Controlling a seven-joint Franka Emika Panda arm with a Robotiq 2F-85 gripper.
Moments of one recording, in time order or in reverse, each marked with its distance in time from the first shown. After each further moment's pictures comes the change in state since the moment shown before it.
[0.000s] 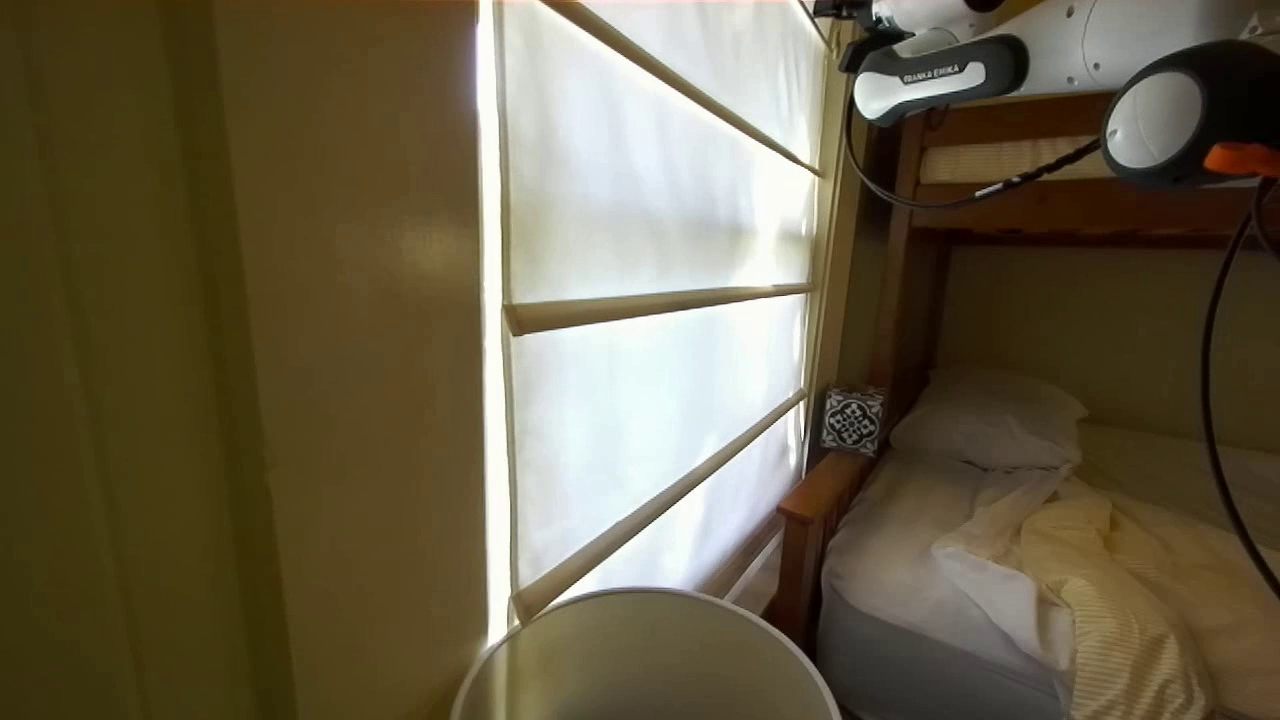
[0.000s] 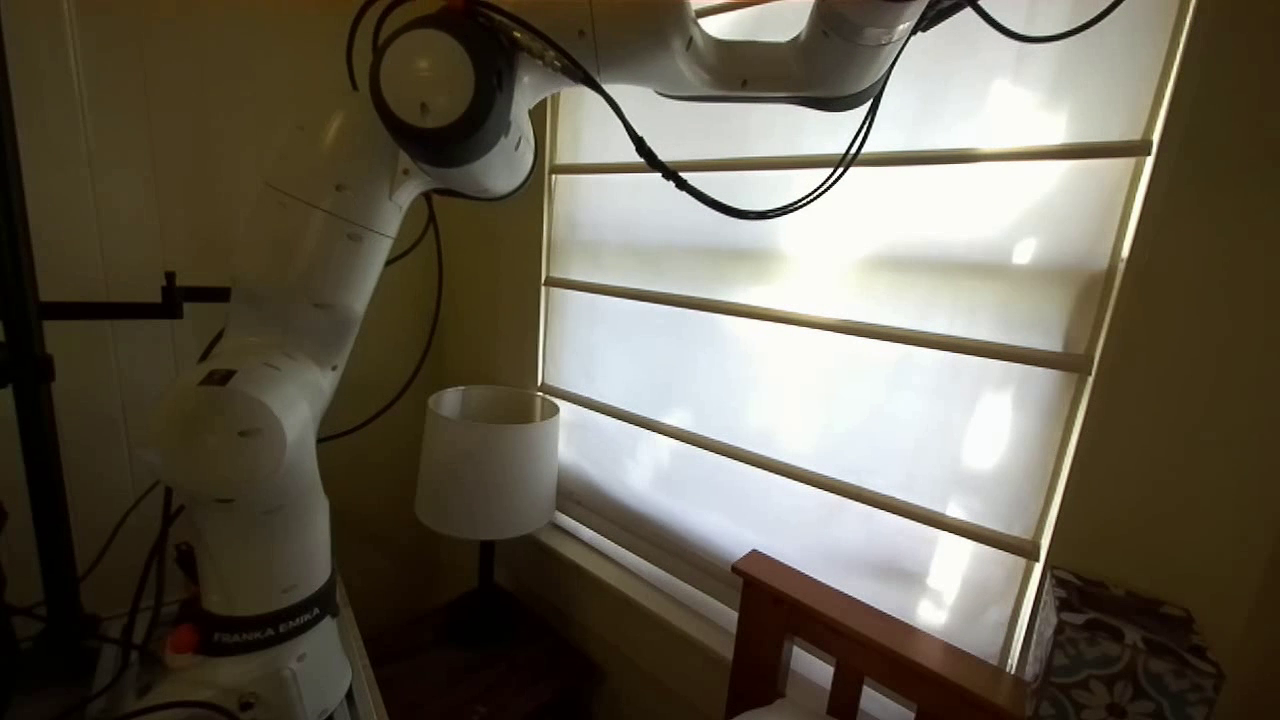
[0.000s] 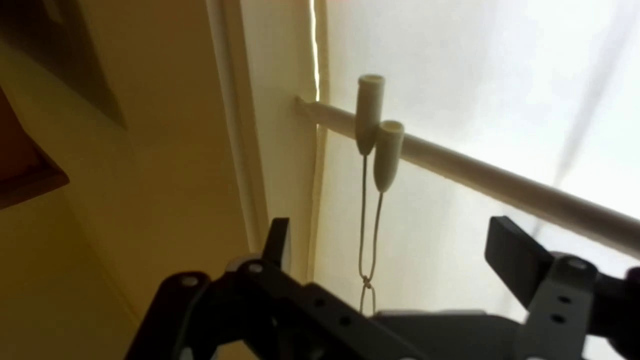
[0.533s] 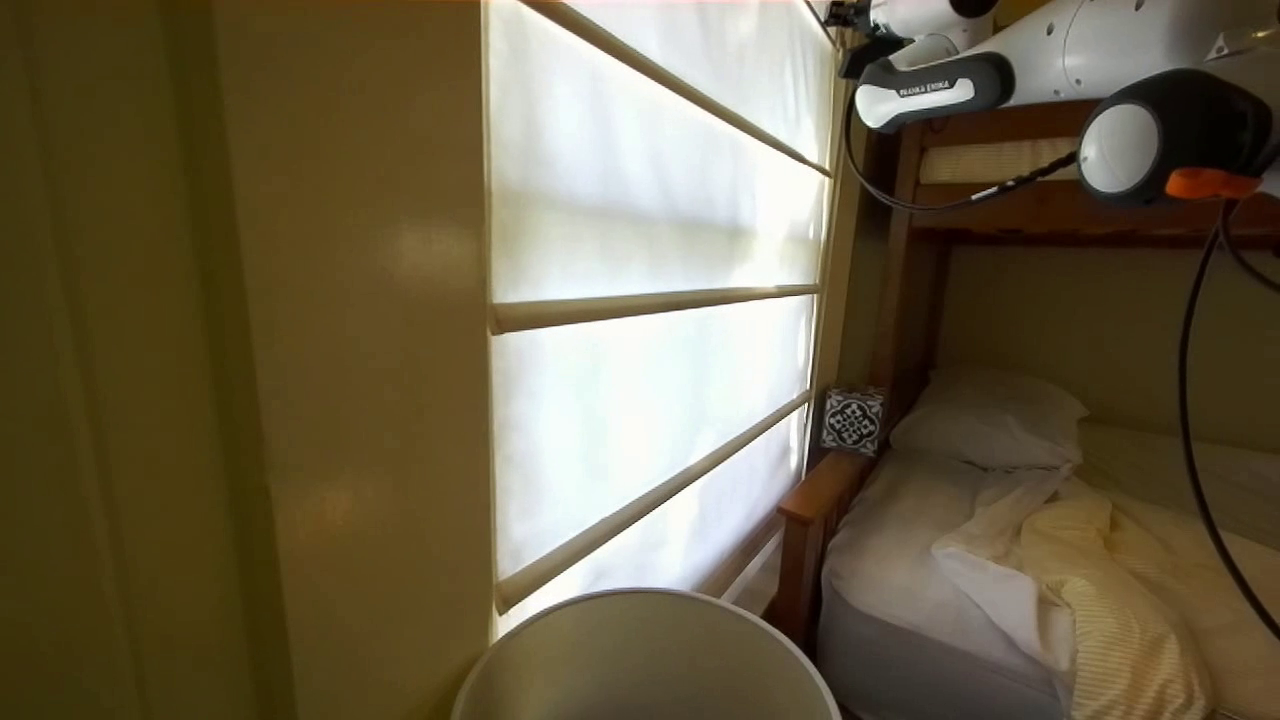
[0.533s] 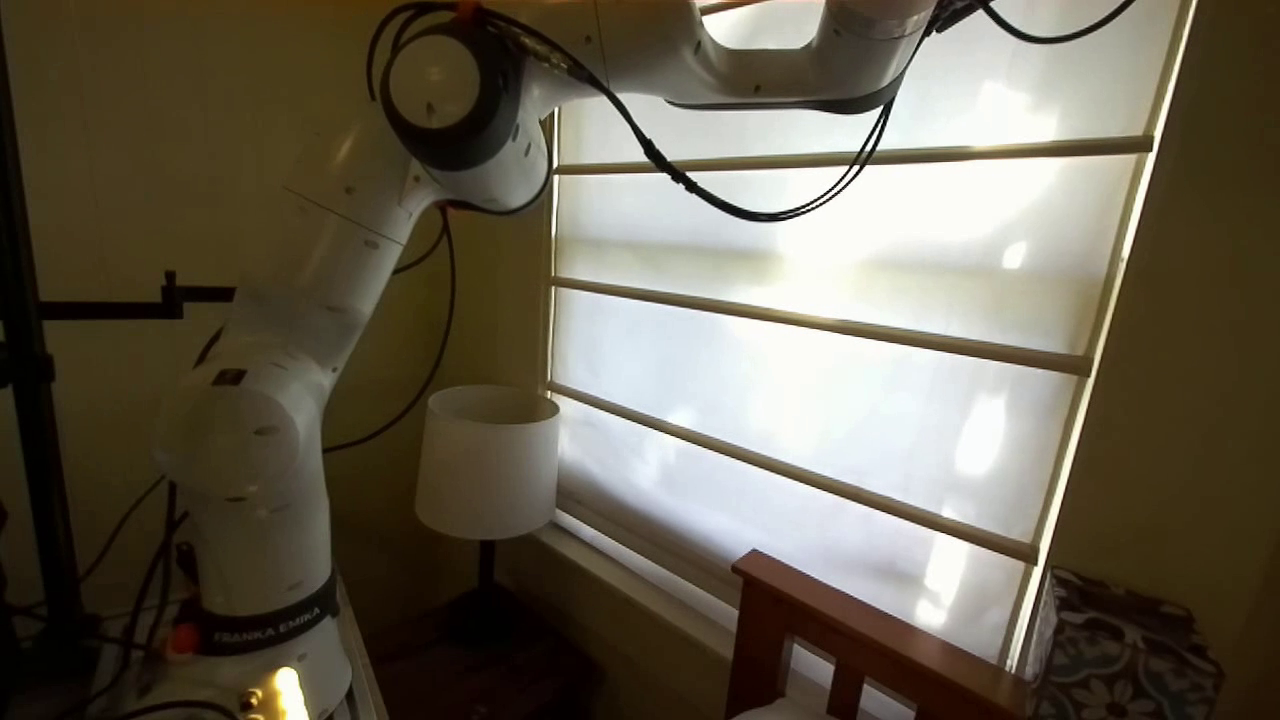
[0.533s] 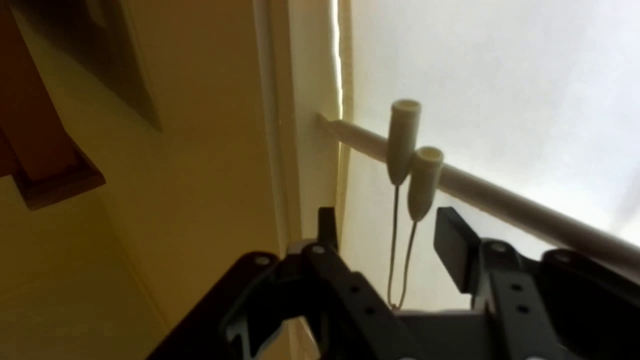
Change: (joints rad) arm 0.078 0.055 -0.172 0.054 0.001 -0.033 0.087
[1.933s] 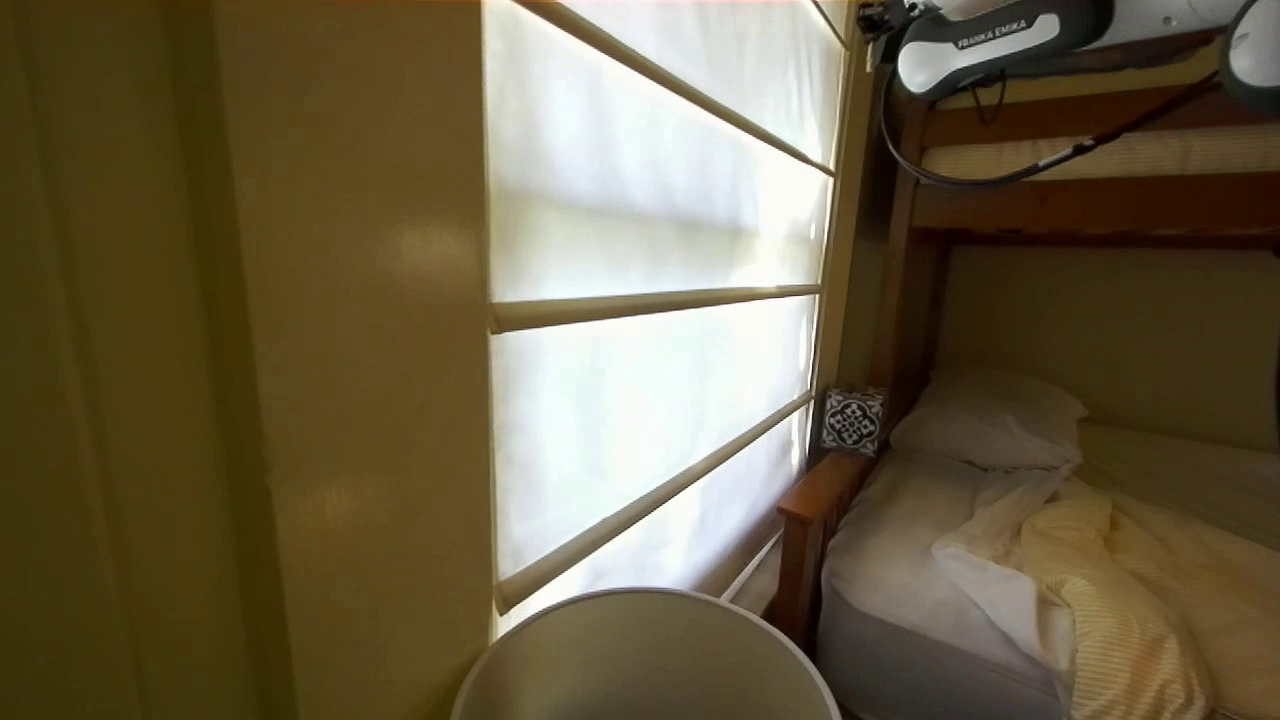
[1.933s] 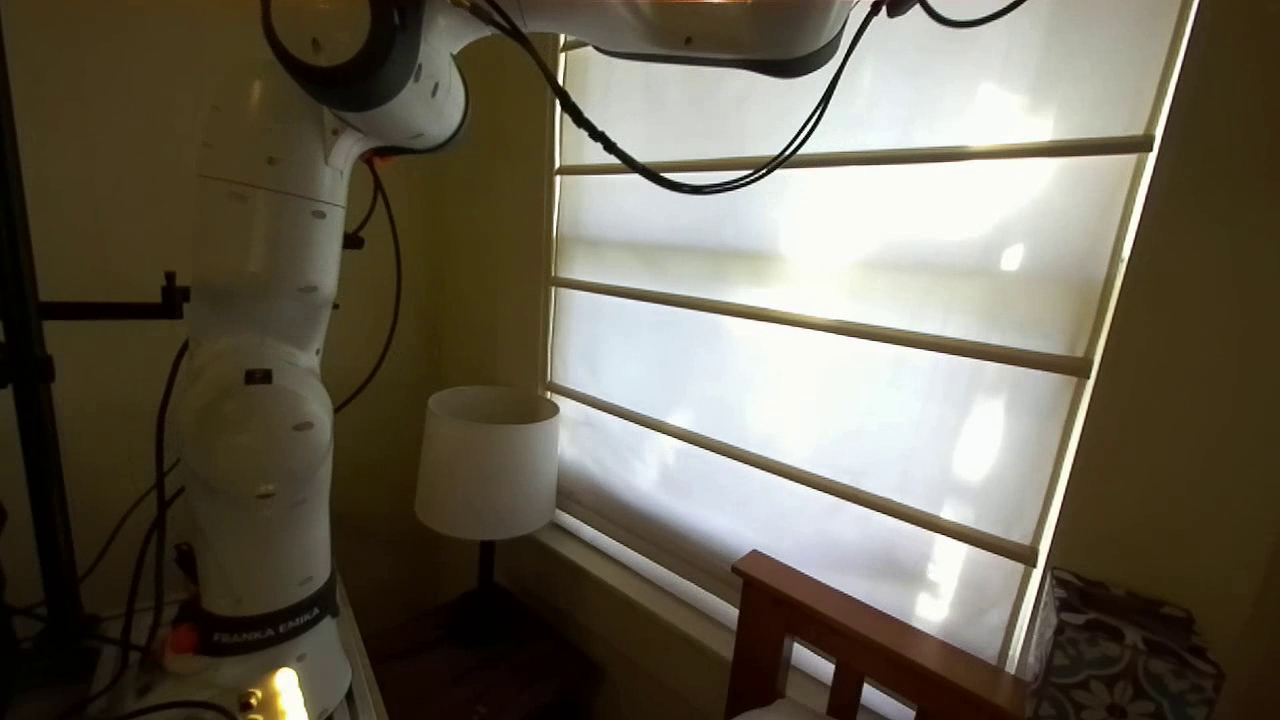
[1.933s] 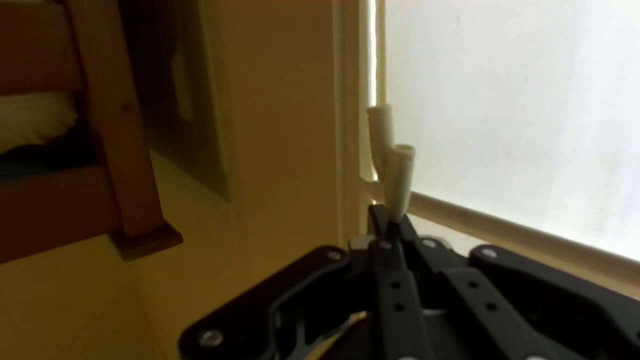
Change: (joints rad) arm 0.203 -0.302 -0.082 -0.340 -0.125 -0.214 -0.018
